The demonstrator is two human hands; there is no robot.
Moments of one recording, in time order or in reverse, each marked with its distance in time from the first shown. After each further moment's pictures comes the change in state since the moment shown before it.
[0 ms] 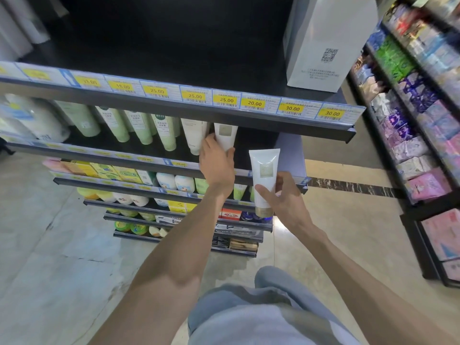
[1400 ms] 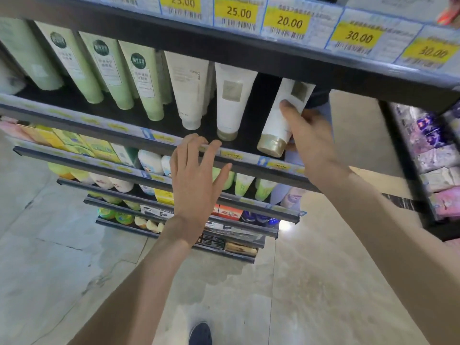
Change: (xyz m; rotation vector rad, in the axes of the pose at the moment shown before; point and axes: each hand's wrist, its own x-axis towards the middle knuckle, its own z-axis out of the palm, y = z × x) left_hand -0.051 -0.089 0.003 0.283 0.132 0.471; right_hand 0.120 -0.031 0.011 0.367 0.105 -0.005
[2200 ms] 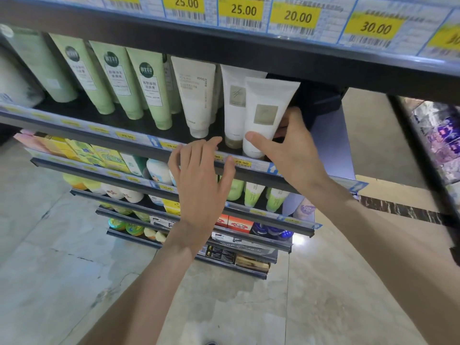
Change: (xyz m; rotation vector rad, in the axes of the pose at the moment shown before) left_hand 0.014 0.003 0.000 -0.086 0.137 -0.072; right_hand -0.017 0.011 0.030 -0.260 -0.174 -0.340
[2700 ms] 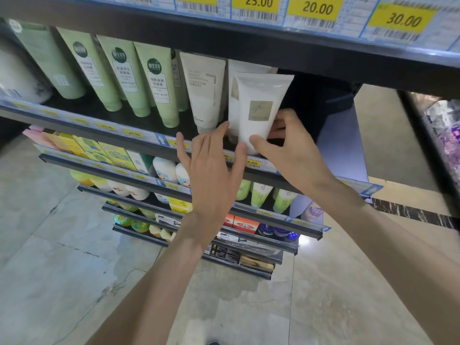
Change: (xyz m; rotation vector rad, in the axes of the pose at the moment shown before) left_hand 0.016 0.007 0.010 -0.062 -0.024 -0.113; right_hand 0.005 0.002 0.011 -0.039 -0.102 -0.032
